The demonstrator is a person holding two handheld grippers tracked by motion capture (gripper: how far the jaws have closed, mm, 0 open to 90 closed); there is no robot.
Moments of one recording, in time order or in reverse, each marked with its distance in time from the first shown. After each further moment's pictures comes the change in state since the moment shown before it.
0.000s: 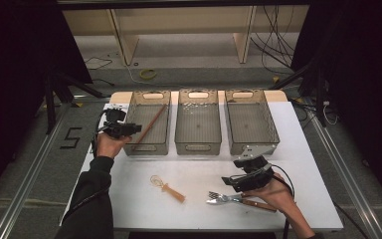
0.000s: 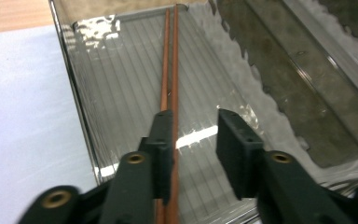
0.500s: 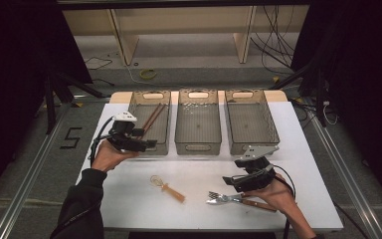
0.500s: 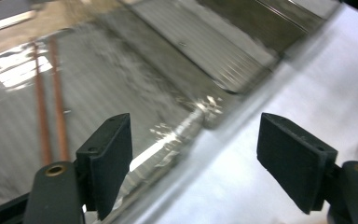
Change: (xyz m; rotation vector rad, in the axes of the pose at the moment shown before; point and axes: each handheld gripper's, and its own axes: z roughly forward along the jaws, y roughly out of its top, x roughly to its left) left arm -0.050 -0.013 -0.034 -0.015 -0.251 0.261; right arm 0.000 -0.002 -0.003 -0.022 -0.004 0.008
